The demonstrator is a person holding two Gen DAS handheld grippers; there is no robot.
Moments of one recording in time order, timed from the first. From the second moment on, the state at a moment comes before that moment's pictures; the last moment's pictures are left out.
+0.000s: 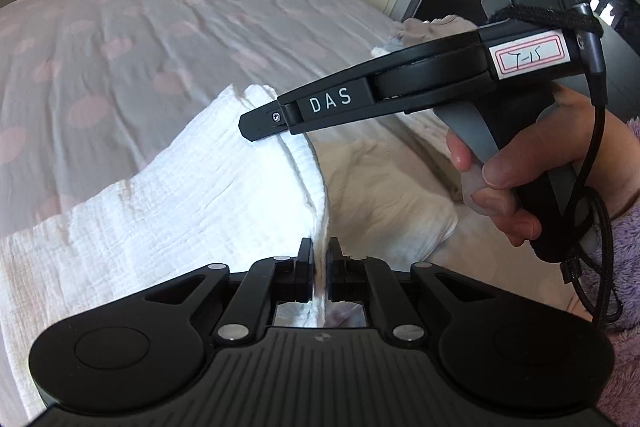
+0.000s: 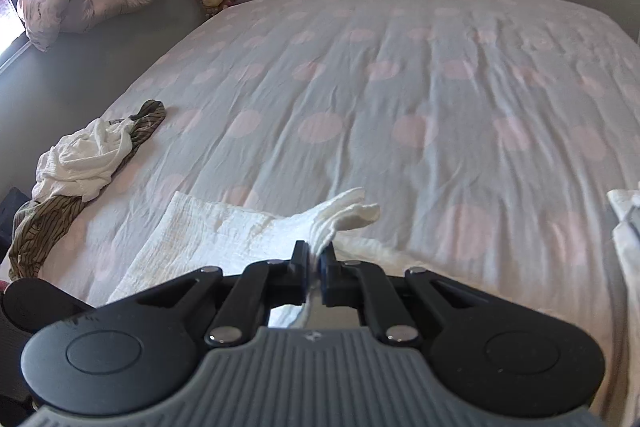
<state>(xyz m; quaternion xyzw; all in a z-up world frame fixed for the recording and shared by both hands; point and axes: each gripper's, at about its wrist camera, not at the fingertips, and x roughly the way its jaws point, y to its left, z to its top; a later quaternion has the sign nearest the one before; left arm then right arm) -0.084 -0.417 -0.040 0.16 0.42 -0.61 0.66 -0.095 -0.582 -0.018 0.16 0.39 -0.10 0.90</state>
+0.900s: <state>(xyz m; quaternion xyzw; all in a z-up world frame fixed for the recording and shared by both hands) -0.146 -0.586 -0.147 0.13 0.55 -0.63 0.53 -0.191 -0.707 -0.112 0.16 0.45 -0.23 0.85</state>
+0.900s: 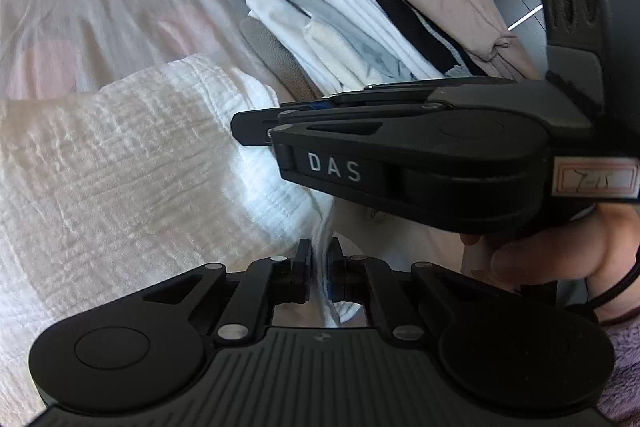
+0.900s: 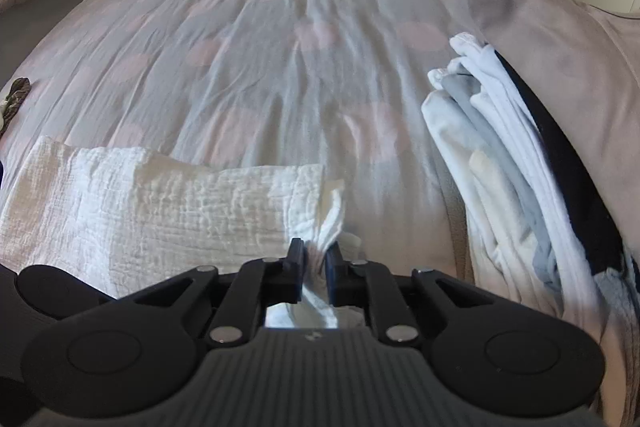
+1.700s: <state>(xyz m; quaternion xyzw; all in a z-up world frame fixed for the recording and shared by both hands) -0.096 -0.519 -0.065 0.12 0.46 -0.63 0.61 -0.312 -0.658 -0.075 0.23 0.37 -0.28 0.85</state>
